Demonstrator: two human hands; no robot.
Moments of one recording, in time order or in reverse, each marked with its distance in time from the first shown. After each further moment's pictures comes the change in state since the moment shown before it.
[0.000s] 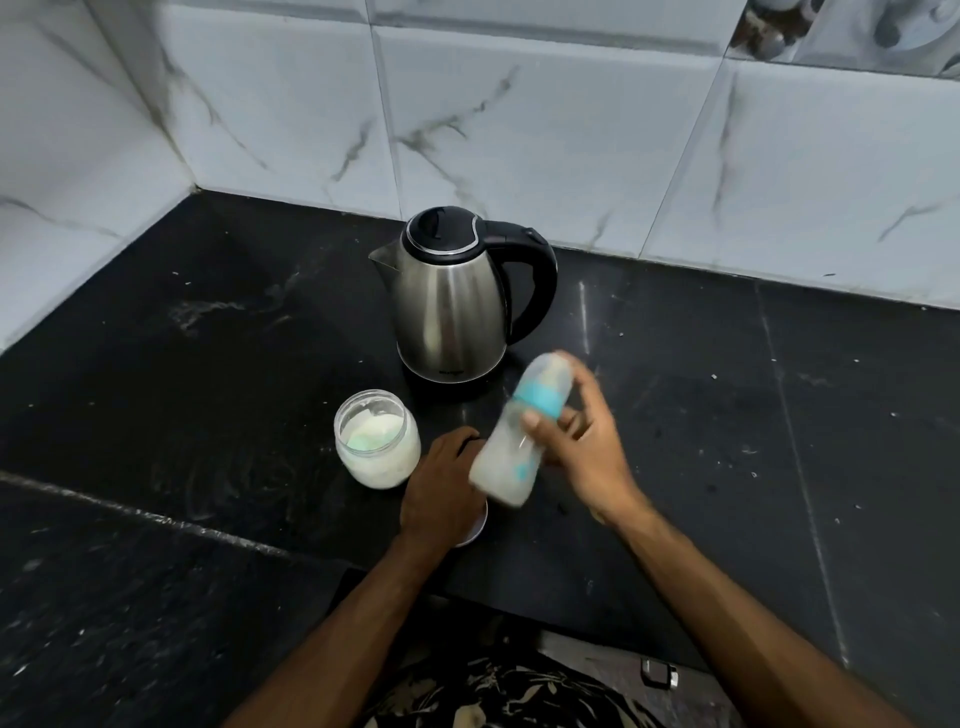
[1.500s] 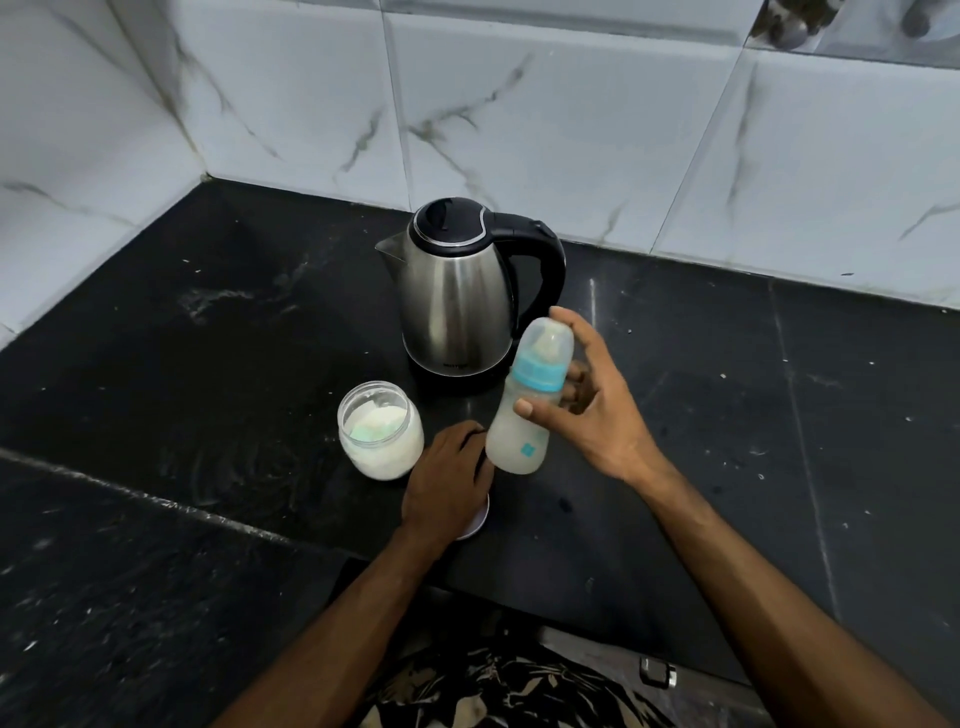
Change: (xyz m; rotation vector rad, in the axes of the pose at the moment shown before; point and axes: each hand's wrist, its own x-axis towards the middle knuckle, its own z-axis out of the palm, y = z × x) left_hand 0.002 -0.002 0.004 0.183 -0.014 -0.003; right_hand 0.021 -0.021 -0.013 -0.321 -0.228 -0.213
